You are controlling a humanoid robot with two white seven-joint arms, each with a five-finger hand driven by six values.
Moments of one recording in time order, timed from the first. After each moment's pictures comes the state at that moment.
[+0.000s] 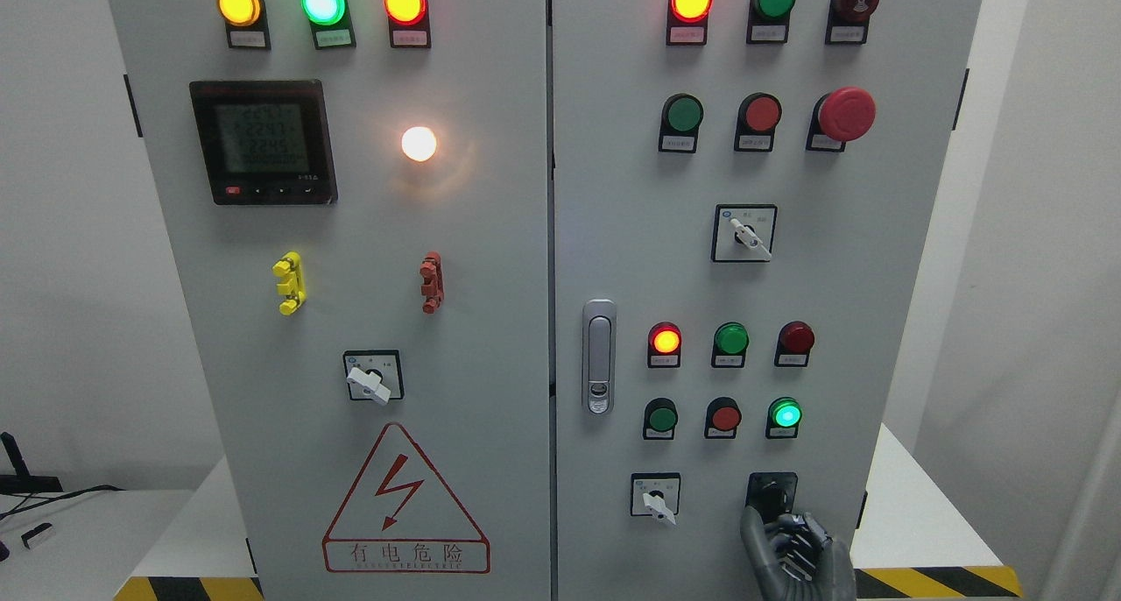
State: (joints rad) left arm -0.04 -0.09 0.08 0.06 0.00 -0.16 0.06; right arm -0.24 0.14 0.03 -1.58 0.00 0.11 -0.30
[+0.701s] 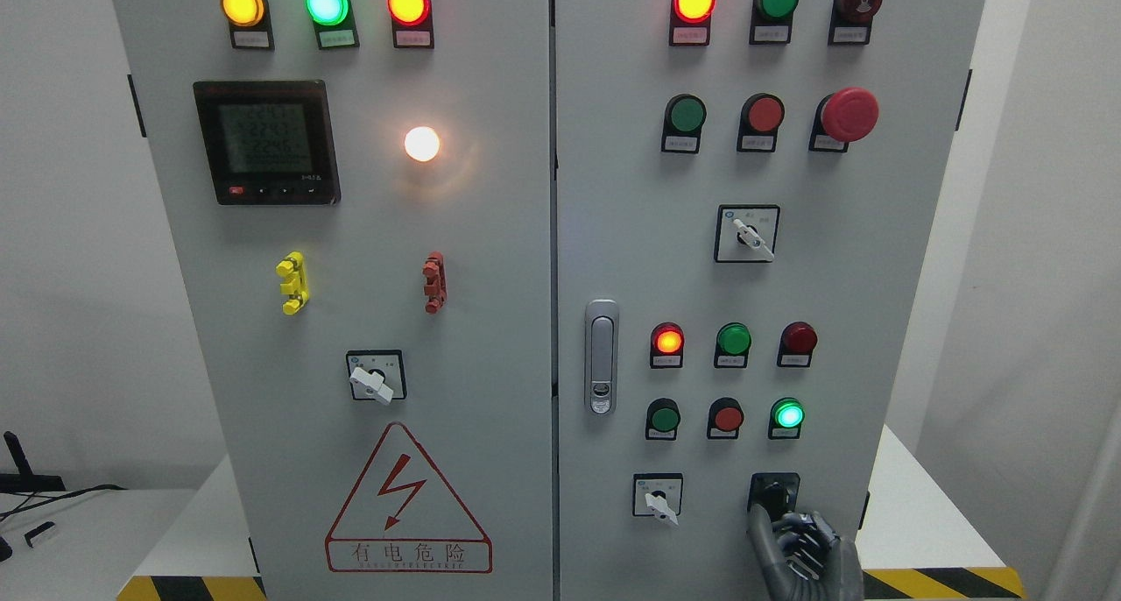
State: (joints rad) left arm -0.04 -0.09 0.08 0.06 0.00 -0.16 0.06; right arm -0.24 0.14 0.01 -1.58 0.00 0.11 -0.30
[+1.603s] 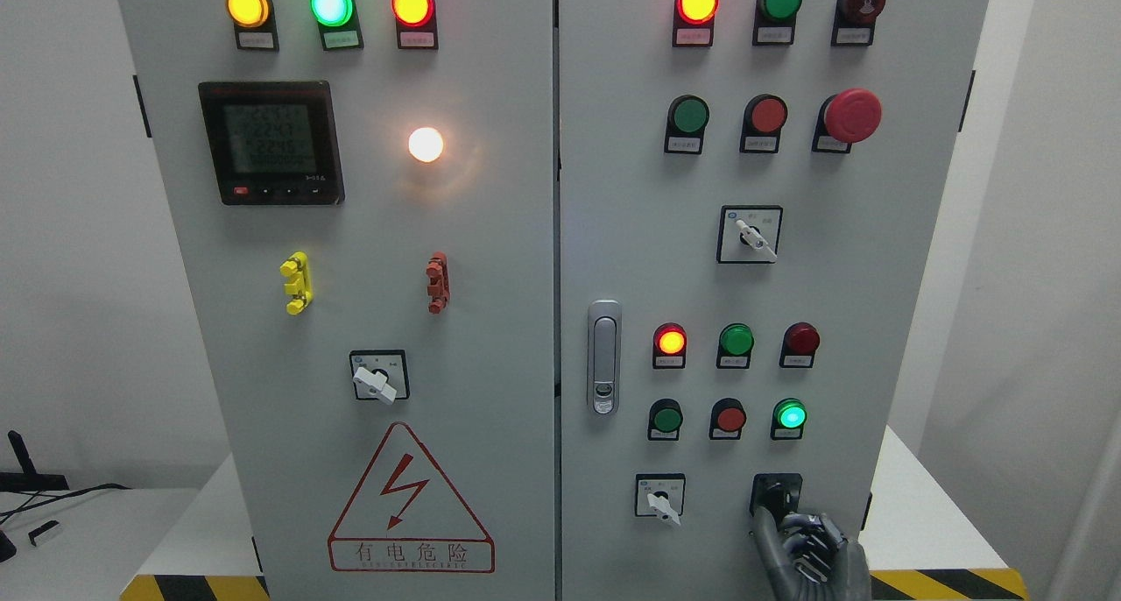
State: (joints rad) left arm -0.04 -0.09 0.08 0.06 0.00 -0.16 0.06; right arm -0.24 0.14 0.00 -1.58 0.06 0.12 -0.30
